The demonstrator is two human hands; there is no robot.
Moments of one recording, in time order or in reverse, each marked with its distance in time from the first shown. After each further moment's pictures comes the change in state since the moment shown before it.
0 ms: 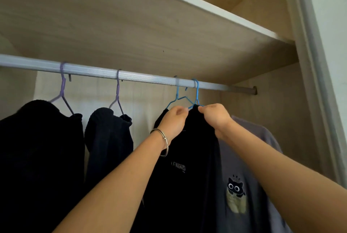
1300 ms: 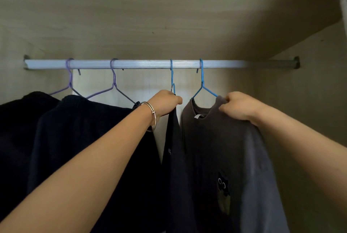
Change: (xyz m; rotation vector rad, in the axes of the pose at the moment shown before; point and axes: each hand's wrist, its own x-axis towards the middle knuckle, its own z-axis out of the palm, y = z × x) left_hand 0.010 0.029 0.043 0.475 0.200 -0.222; right_hand 0.068 0.054 -0.092 -0.724 -0.261 -0.299
